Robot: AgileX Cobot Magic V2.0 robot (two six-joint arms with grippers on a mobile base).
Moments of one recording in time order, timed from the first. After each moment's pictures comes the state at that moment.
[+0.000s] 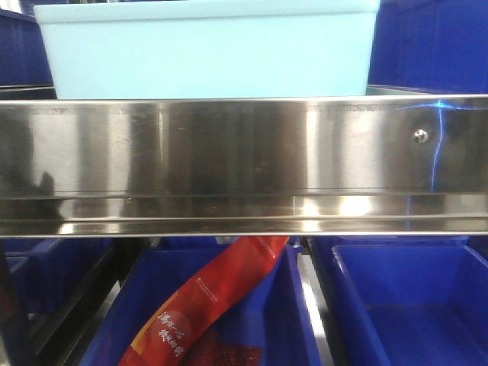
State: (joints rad) left arm -0.02 0.00 0.00 0.10 0.04 -0.09; right arm -0.04 0.00 0.00 -0.01 0.07 0.01
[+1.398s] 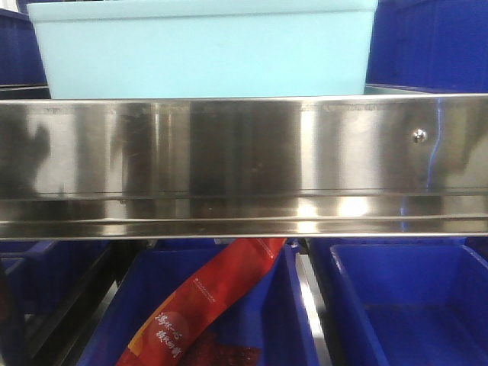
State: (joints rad) left arm -0.02 0.00 -0.21 0.15 0.20 -0.09; right arm -0.04 0.00 -0.22 0.00 0.21 0.02
